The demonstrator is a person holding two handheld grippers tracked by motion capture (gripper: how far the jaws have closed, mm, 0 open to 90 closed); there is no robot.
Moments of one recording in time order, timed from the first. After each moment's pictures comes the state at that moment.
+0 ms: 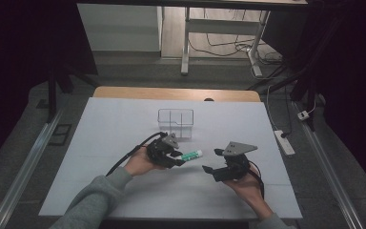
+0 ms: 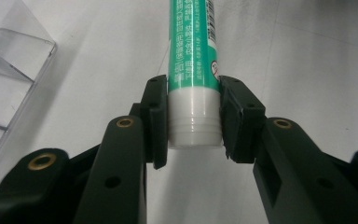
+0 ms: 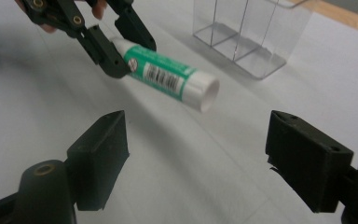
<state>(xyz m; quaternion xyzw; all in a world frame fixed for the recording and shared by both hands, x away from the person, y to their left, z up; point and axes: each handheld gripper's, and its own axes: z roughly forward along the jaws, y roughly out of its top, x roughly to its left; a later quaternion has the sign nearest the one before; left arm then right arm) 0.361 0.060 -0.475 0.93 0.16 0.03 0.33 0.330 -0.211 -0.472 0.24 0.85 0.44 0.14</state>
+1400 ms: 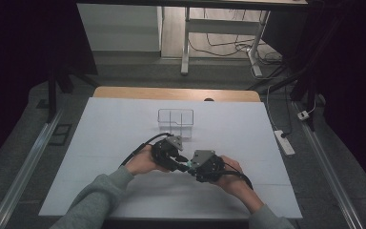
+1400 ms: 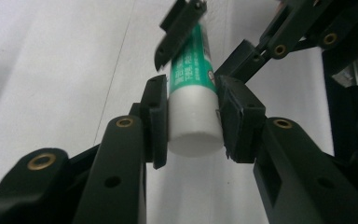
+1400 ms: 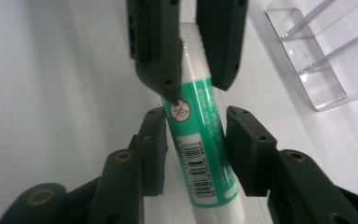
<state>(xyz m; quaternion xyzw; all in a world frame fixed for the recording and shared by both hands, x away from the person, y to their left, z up) 0.363 0.051 -0.475 0.93 0.11 -0.04 0.35 0.322 -0.141 -0.480 0.05 0.94 0.28 0.18</state>
